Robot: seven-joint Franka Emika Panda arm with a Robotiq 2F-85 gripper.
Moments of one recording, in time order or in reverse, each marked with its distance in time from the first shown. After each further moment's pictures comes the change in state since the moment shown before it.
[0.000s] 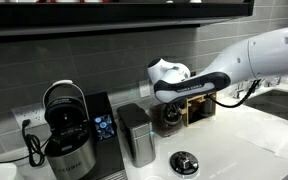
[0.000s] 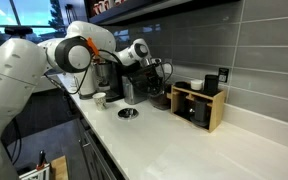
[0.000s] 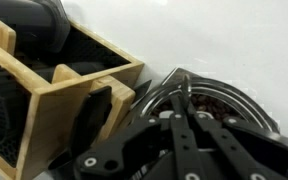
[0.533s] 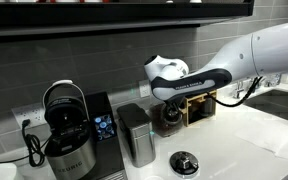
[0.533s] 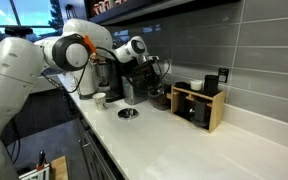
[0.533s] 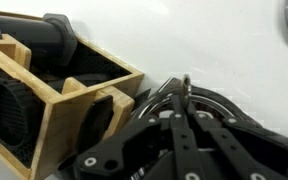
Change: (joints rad) arm 0.034 -0.023 -0.008 0.011 -0.011 -0.087 0.041
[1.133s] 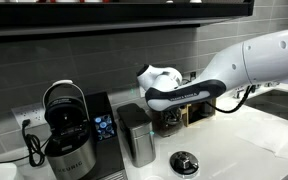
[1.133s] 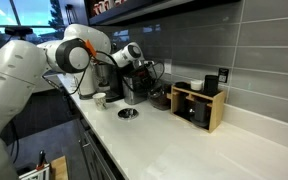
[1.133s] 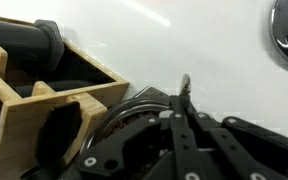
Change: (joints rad) arm 0.056 0.042 -0.007 0.001 -0.040 -0.046 0.034
